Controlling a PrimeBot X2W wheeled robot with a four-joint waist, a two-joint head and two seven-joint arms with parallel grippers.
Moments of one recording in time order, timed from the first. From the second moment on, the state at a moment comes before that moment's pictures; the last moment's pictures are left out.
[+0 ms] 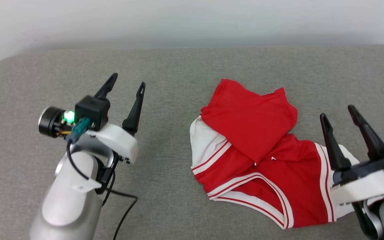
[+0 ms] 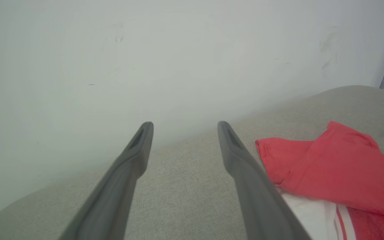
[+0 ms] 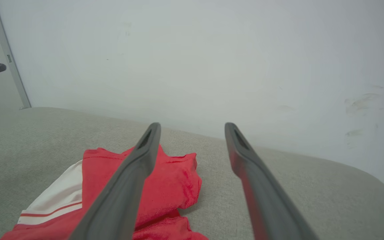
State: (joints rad) left arm -0.49 0.21 -0.21 0.30 -0.12 -0.12 -0.16; right arm -0.21 -0.32 0.12 0.10 0.27 0.13 -0.26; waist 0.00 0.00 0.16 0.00
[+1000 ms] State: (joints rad) left arm -1.04 0.47 -1.02 0.45 -0.74 -0.13 0.68; right arm -0.09 -0.19 0.07 -0.06 0.18 0.13 -0.22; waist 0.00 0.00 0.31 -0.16
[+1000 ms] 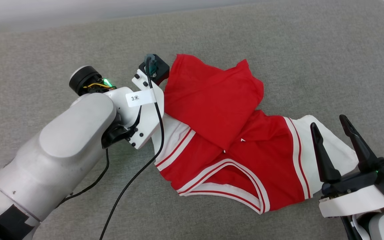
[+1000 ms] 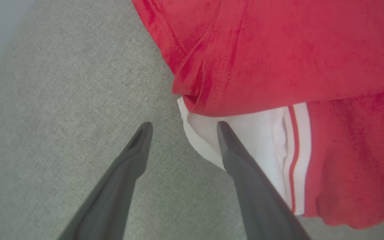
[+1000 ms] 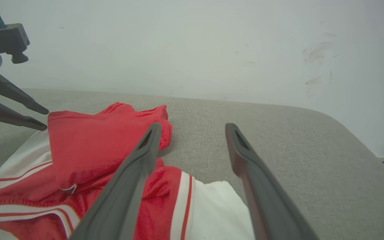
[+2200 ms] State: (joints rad) left arm -0.80 0.72 -1.06 0.24 -0.95 0.13 0.15; right arm -0.03 -0.18 0.04 0.01 0.16 0.13 -0.24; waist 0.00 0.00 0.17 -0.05
